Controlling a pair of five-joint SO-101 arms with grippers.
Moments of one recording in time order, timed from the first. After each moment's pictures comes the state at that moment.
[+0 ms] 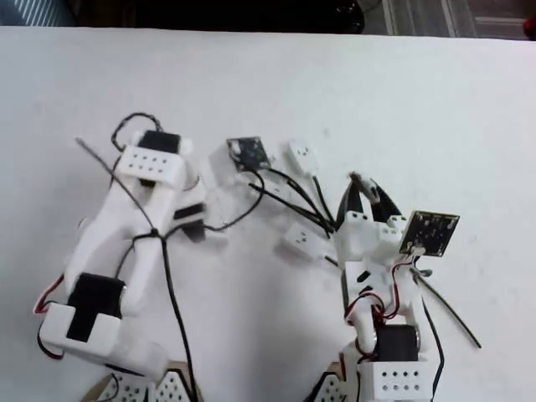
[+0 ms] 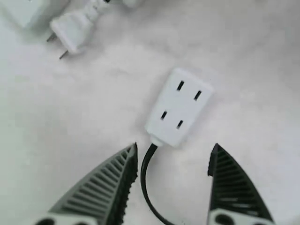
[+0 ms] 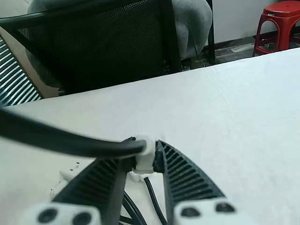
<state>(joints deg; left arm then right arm) 5.7 3.6 15.8 77.1 -58.9 -4.6 -97.5 89.2 27.9 -11.5</state>
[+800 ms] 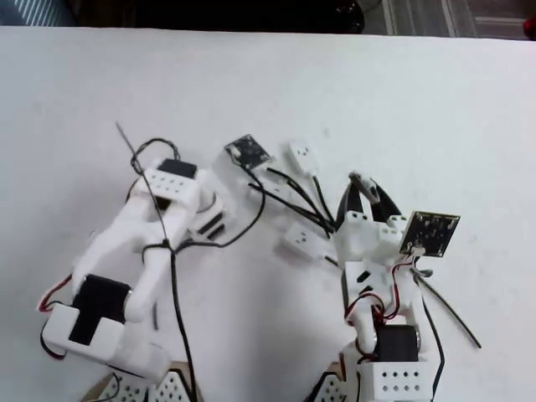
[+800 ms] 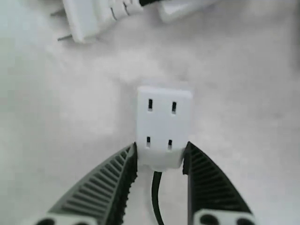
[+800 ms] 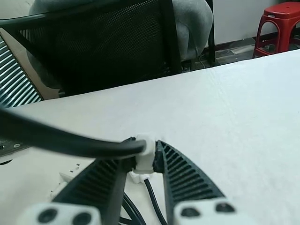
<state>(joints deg) 9.8 3.6 29.5 60.8 -32.7 -4.6 -97.5 89.2 27.9 -11.5</state>
